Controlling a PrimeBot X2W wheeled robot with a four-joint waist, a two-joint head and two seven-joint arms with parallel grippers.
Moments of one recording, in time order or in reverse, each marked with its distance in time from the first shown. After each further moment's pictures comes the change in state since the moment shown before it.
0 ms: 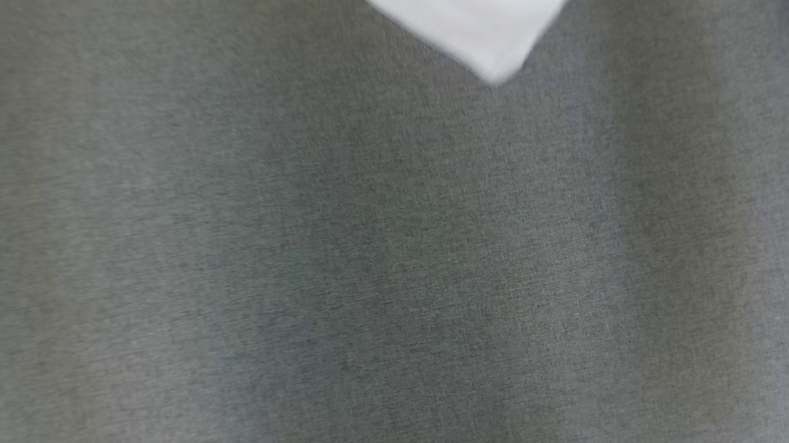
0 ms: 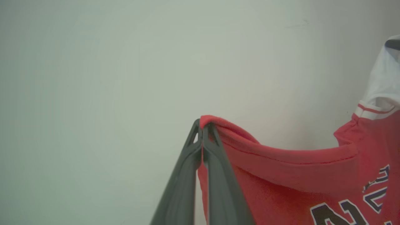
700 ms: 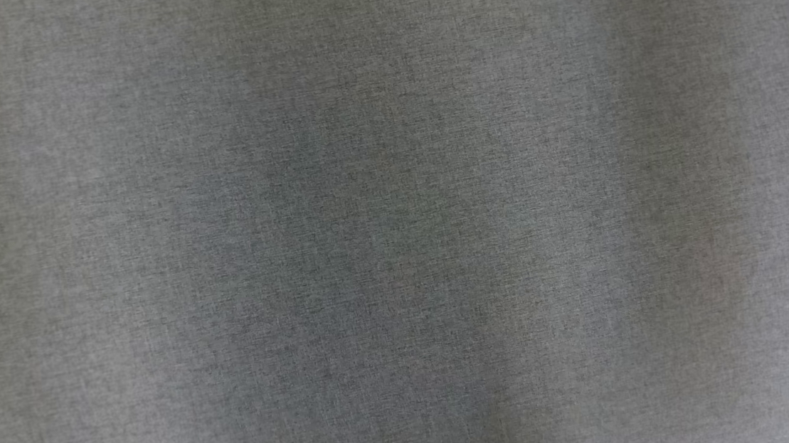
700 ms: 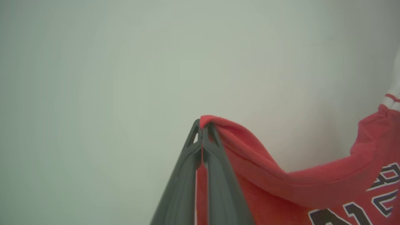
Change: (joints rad) left arm -0.374 -0.041 -0.160 0.232 -0.094 0.000 -0.051; right arm -0.404 -0.002 0.119 0.232 -0.079 0.000 -0.051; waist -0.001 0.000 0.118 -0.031
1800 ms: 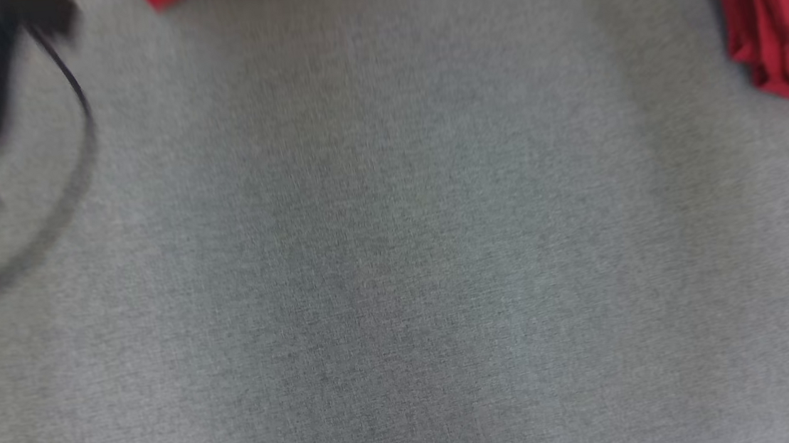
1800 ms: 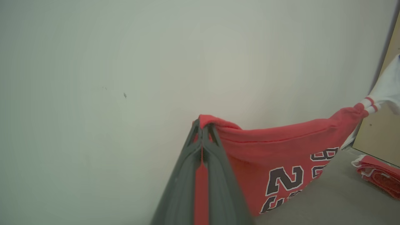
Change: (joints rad) left arm 0.795 0.114 0.076 -0.306 -0.184 0.026 -0.090; right arm 0.811 -0.218 0.164 -0.434 0.421 0.000 -0.109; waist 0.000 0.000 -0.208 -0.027
